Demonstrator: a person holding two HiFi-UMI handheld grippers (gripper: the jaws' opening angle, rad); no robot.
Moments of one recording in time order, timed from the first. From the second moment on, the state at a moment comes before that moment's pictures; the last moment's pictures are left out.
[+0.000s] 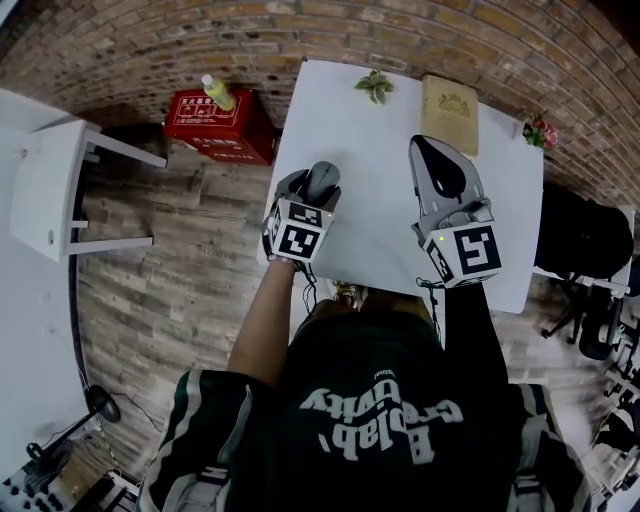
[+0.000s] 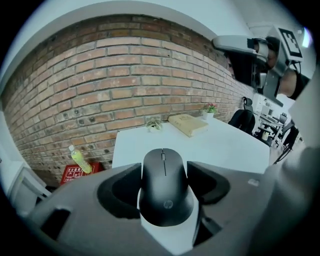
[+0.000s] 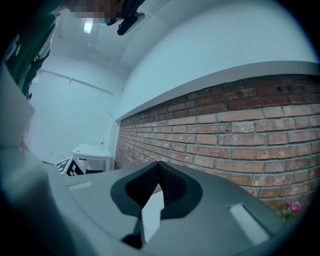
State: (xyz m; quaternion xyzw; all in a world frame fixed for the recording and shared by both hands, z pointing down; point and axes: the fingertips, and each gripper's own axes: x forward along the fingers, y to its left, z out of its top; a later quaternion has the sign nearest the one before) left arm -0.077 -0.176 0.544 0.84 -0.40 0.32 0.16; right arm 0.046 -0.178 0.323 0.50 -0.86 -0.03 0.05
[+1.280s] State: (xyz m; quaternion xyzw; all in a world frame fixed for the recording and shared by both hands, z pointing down) left arm -0.068 -0.146 0.662 0.82 -0.35 0.42 0.20; right arm 0.067 -0.194 0.335 0.52 -0.85 -0.02 0.06
